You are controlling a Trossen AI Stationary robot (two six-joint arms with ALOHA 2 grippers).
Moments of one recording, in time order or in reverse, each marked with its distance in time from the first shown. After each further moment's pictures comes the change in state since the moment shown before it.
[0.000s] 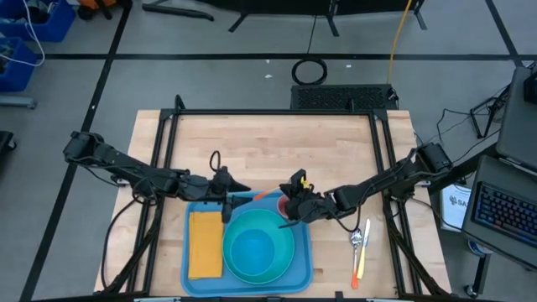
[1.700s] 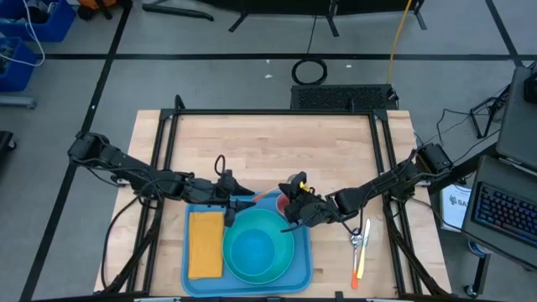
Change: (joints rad) left arm -0.004 0.074 0.002 0.079 0.036 0.022; right arm 0.037 0.000 0.018 0.068 0.095 -0.143
